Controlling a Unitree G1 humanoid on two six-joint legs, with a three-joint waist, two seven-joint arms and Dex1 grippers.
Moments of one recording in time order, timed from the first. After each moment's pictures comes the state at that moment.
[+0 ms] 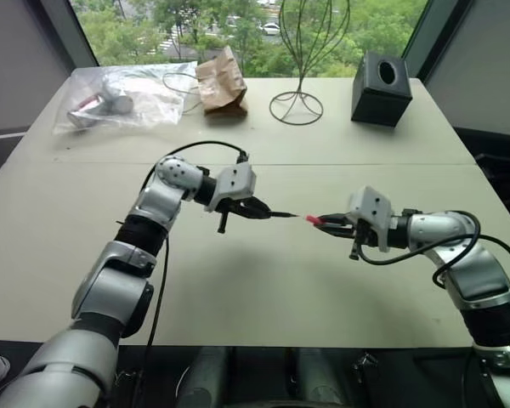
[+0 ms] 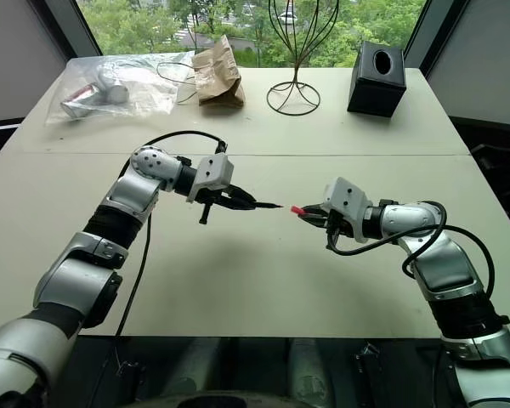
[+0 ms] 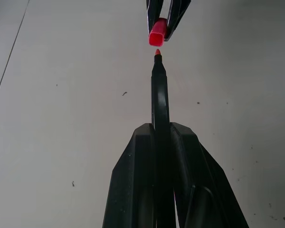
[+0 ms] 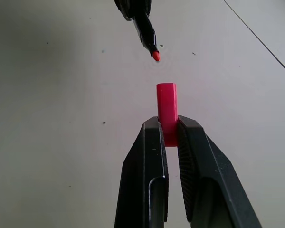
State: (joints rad) left arm -0.94 0.36 -0.29 0.62 -0.03 -0.08 -1.41; right arm -0.34 -0.76 0.10 -0.17 0.23 0.35 0.99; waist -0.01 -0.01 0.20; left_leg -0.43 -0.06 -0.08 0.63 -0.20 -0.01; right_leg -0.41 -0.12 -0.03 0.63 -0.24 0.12
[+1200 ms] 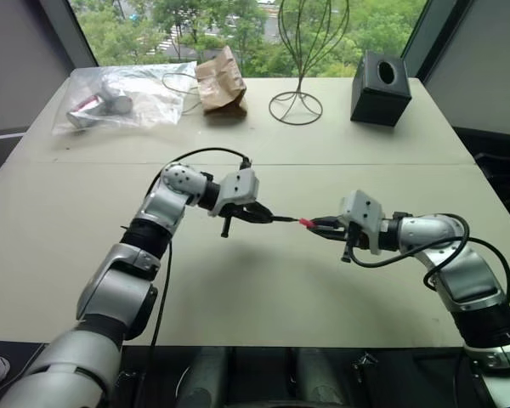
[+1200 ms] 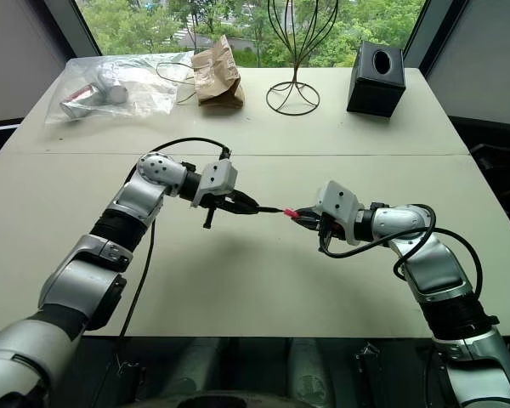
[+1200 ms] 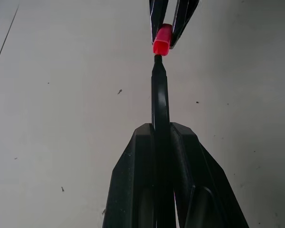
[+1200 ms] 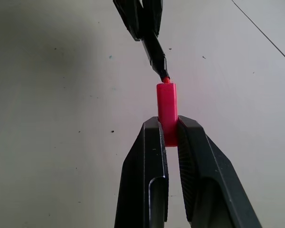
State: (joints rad) left arm -0.92 0.35 -0.30 0.67 -0.02 -0.11 -1.40; right arm -0.34 -0.73 0.11 -0.17 0.21 0.36 0.98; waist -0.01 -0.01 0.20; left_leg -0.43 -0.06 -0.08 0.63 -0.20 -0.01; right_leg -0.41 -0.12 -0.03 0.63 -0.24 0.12
